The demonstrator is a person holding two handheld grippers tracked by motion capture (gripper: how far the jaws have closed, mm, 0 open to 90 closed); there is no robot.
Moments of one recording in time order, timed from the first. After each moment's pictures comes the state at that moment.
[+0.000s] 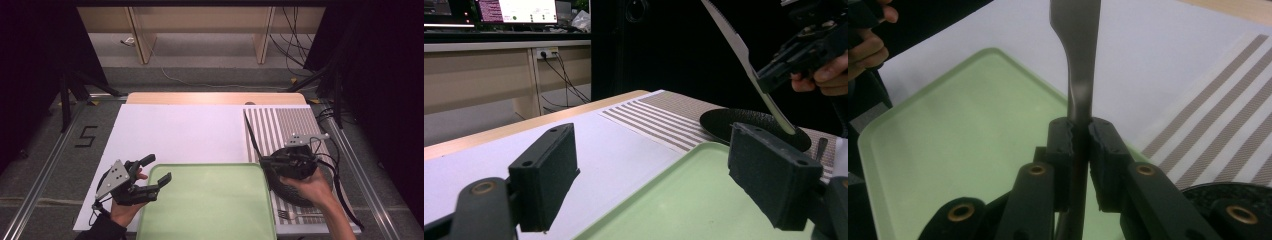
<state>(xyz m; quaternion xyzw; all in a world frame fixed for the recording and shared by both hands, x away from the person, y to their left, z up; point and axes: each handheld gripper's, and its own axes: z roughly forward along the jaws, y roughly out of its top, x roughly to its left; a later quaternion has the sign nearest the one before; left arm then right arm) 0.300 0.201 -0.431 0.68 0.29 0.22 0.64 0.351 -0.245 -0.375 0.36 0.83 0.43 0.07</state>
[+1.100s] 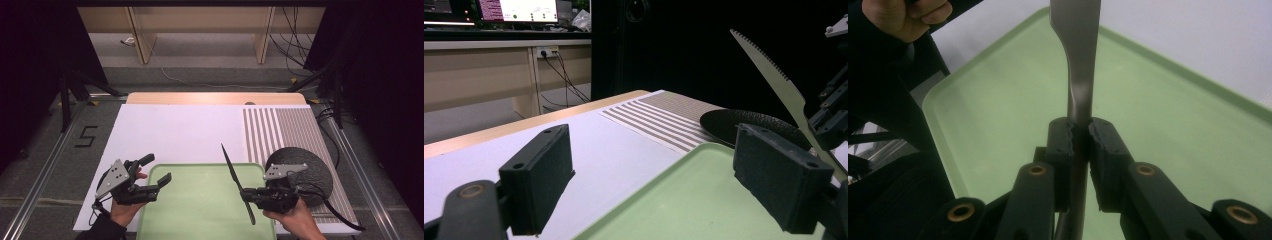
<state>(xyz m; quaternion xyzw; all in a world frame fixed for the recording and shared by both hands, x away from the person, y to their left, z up) 0.301 0.201 -0.431 0.68 0.30 0.22 0.64 0.292 -0.199 -0.404 0.34 0.84 0.42 0.01</state>
